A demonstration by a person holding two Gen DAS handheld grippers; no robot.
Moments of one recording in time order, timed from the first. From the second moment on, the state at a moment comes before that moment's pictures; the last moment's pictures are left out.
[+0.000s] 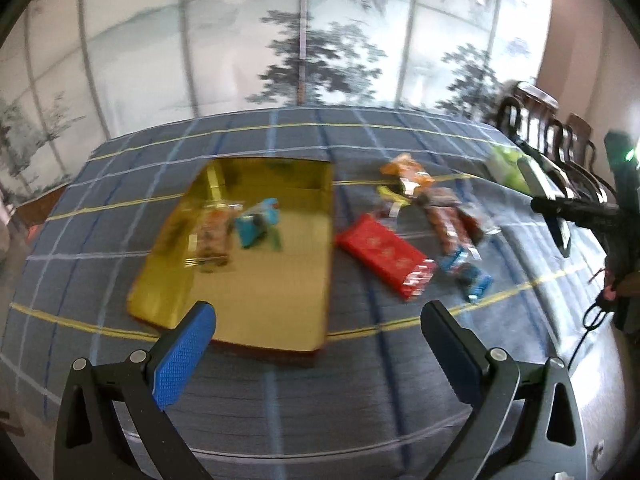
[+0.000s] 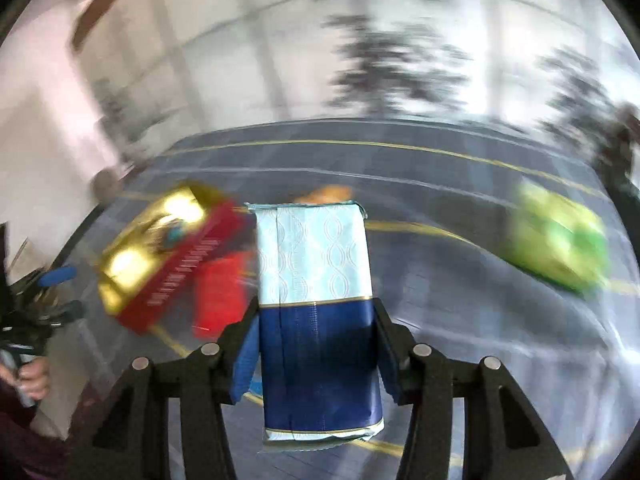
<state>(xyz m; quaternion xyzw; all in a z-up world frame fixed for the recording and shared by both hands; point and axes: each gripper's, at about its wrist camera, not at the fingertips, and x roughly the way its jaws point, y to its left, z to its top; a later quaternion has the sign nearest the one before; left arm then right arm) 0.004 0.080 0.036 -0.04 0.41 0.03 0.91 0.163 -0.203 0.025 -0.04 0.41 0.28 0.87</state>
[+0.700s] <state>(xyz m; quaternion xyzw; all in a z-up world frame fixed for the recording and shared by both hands) 0.115 -0.054 -0.023 -0.08 0.55 -0.10 0.83 0.175 -0.326 -0.058 0.02 0.41 0.14 0.90</state>
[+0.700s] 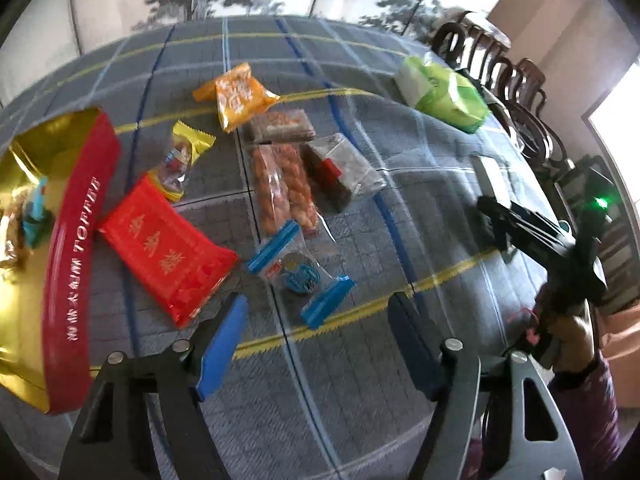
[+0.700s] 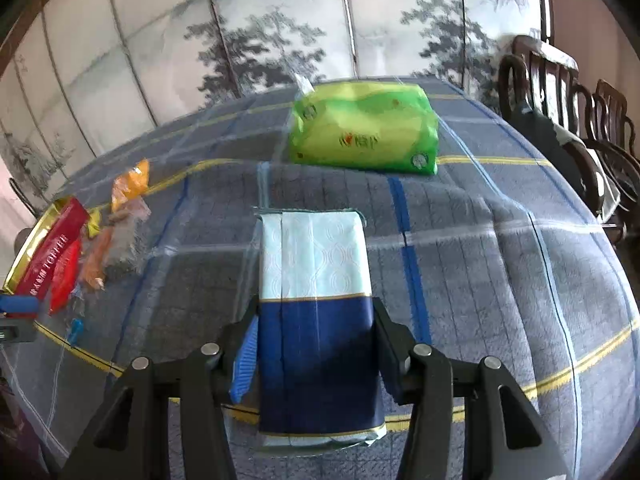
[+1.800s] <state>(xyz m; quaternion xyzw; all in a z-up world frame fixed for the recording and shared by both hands) 0.077 -0.058 -0.013 -0.01 0.51 -0.03 0.86 0.181 -0.327 -0.061 0.03 0.41 0.12 0.90</state>
